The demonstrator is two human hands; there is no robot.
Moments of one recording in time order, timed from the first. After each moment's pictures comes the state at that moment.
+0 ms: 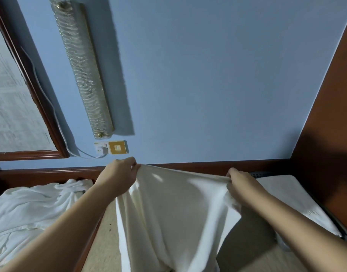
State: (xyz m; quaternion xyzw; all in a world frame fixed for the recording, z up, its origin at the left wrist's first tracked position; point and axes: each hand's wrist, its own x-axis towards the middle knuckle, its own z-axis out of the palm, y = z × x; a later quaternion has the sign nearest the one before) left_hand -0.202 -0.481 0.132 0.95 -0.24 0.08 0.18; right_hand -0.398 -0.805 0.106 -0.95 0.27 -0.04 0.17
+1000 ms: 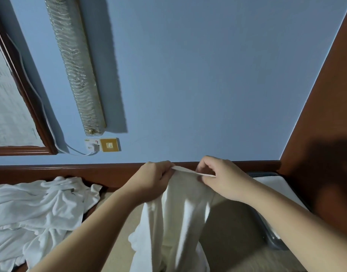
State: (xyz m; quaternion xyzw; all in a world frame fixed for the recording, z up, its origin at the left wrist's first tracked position) left_hand -0.265 -0.545 0.137 0.84 -0.43 0.01 0.33; right_hand -0.406 -0.761 0.169 -0.95 0.09 -0.07 0.29
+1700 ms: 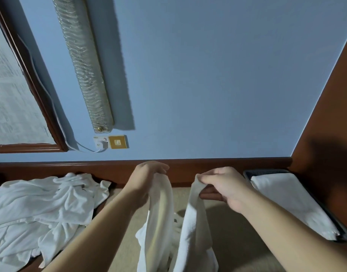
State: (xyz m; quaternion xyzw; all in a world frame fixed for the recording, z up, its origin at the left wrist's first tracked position) left_hand -0.269 -0.529 0.133 0.71 -0.08 -0.20 0.67; right_hand -0.392 -0.724 0.142 -0.67 0.26 -0.06 0.69
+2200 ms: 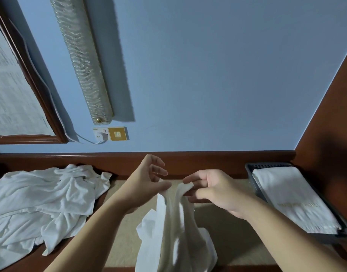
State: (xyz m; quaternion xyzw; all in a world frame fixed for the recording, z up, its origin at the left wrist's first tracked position) left_hand -0.274 -0.509 0.105 0.77 -0.26 -0.16 0.57; right_hand -0.404 -0.716 0.129 -0.79 0.10 0.05 0.61
